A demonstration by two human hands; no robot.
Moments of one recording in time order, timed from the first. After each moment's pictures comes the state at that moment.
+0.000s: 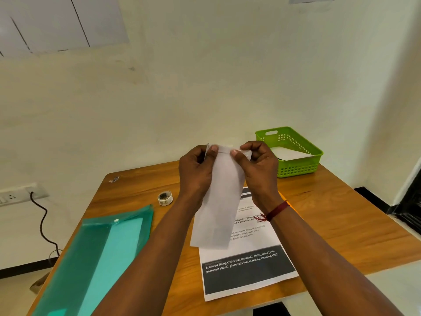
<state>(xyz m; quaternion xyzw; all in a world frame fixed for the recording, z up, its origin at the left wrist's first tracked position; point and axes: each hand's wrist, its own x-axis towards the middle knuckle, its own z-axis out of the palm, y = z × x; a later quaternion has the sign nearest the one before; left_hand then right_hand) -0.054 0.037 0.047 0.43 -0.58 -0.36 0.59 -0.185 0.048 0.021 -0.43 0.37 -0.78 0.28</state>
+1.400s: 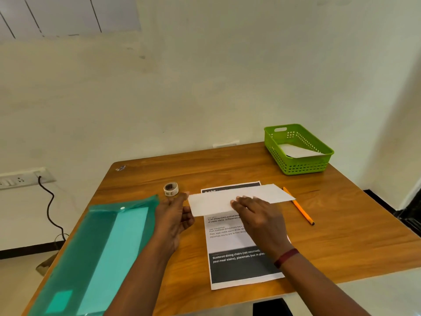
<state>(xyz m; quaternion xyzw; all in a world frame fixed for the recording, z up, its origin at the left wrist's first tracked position) 0.029 0.064 -0.039 0.57 -0.30 -0.56 0.52 -0.195 0.089 -0.106 -0.75 0.49 -0.36 -0.27</state>
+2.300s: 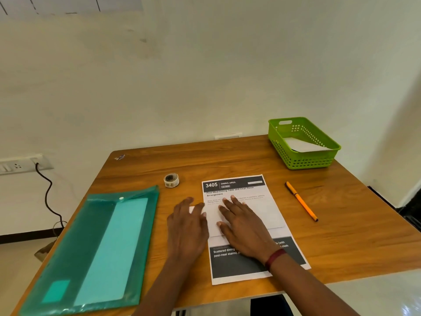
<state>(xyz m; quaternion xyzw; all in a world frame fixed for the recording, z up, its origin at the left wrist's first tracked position) 0.016 0.078 -0.117 0.63 -0.73 0.02 0.26 -0.157 0.084 -0.126 -0.80 0.58 -0.15 0.01</state>
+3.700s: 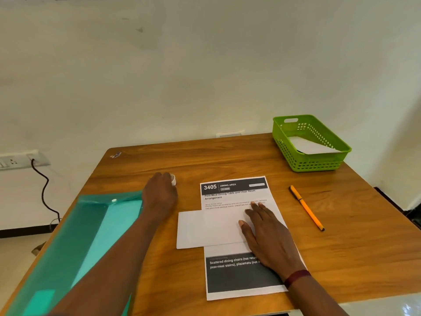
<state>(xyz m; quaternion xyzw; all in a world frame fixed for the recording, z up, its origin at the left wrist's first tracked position) 0.056 -0.039 -0.081 0.73 -0.65 -0.03 0.21 -0.201 0.092 -0.135 -0.72 0.66 -0.21 0.00</state>
